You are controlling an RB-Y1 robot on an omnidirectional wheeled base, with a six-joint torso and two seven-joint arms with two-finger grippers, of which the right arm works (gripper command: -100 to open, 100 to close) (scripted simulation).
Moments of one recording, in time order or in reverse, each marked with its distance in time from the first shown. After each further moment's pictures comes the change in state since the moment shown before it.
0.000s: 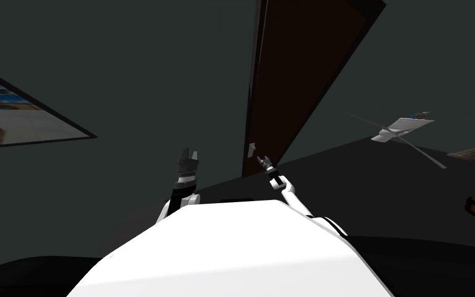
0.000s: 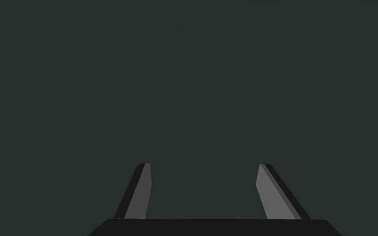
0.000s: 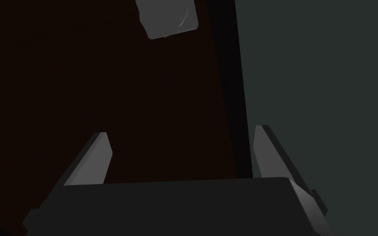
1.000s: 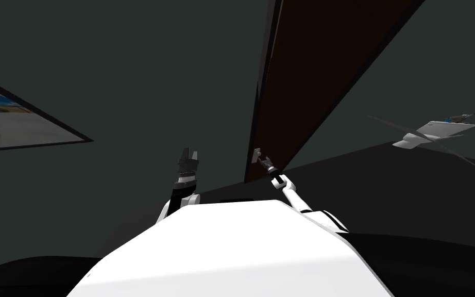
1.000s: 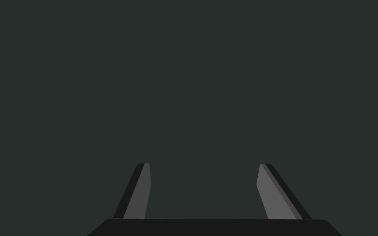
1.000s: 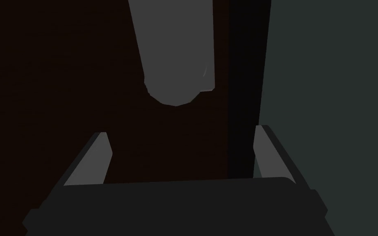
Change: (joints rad) arm -0.065 -0.037 0.005 0.135 0.042 0.008 0.083
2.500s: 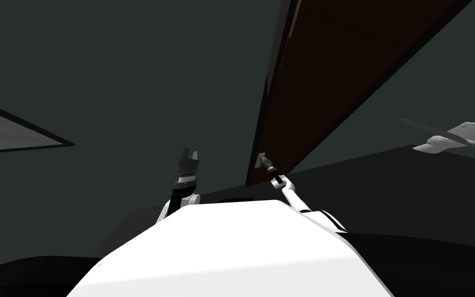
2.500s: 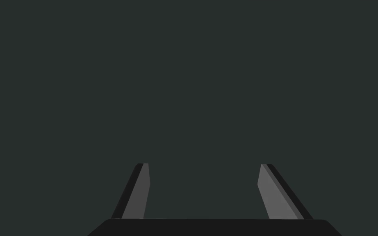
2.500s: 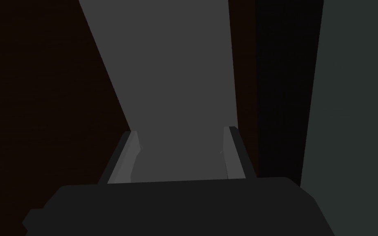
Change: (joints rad) arm -0.002 0.017 -0.013 0.009 -0.015 0.013 -0.056
